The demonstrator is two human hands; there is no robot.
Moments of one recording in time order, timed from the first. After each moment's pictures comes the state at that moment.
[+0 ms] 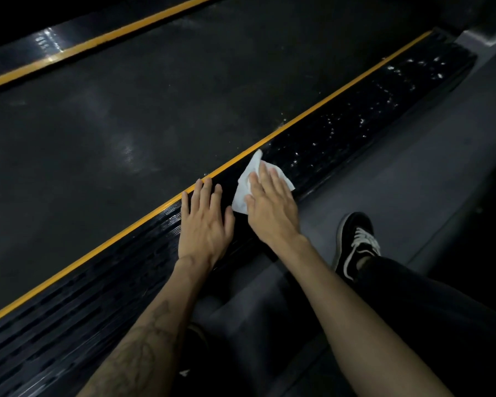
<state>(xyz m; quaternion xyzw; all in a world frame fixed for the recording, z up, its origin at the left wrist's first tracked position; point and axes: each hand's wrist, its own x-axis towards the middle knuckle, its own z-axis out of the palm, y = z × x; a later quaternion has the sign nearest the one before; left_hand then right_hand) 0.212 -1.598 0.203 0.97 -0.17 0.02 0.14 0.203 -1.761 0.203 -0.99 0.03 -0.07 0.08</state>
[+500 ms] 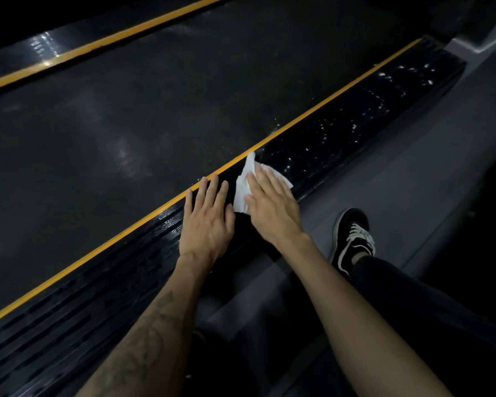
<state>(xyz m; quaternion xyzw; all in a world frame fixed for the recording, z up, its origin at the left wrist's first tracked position) 0.225 -1.617 0.204 0.97 -0.20 0.01 0.13 0.209 -1.780 0.204 -1.00 0.01 -0.07 0.06</state>
